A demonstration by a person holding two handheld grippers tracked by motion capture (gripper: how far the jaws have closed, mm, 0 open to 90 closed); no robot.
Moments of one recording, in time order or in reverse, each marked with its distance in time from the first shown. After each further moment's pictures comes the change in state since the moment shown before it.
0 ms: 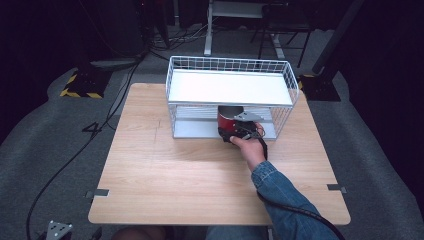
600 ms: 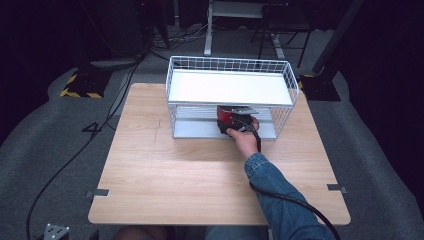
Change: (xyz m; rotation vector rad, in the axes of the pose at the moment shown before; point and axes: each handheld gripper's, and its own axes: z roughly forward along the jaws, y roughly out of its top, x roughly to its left) left arm 0.006 -0.007 0.003 0.024 0.024 -0.019; right arm -0.017 0.003 0.038 -0.003 -0.068 0.038
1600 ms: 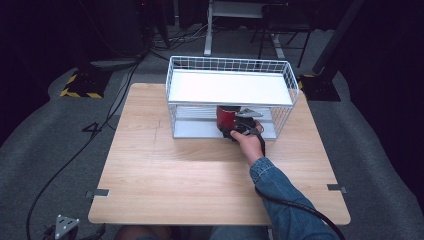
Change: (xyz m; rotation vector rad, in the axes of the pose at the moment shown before) left arm -0.011 0.017 0.016 0.006 -0.018 0.065; right arm -0.002 -0.009 -0.015 0.020 0.050 0.032
